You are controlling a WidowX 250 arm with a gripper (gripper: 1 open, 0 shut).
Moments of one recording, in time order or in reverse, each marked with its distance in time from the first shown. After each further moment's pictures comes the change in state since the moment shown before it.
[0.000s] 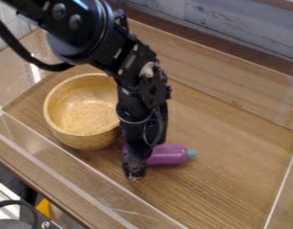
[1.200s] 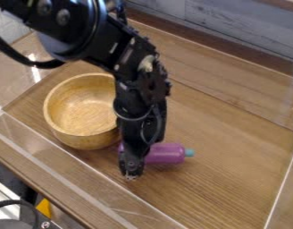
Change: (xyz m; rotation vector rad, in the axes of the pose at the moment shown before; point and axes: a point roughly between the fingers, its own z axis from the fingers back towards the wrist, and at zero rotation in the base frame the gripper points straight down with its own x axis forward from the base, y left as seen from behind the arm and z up) arm 0.001 -0.001 0.009 0.029 -0.005 0.021
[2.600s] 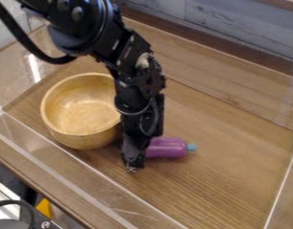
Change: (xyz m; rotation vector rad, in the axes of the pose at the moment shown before) arm 0.000 0.021 -0.015 0.004 -0.043 -0.077
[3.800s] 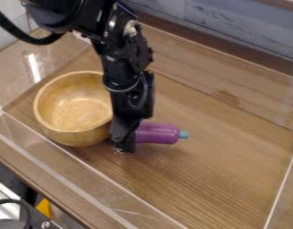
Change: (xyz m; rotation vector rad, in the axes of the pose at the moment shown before) arm -0.009 0.008 0.022 -0.027 -0.009 -0.033
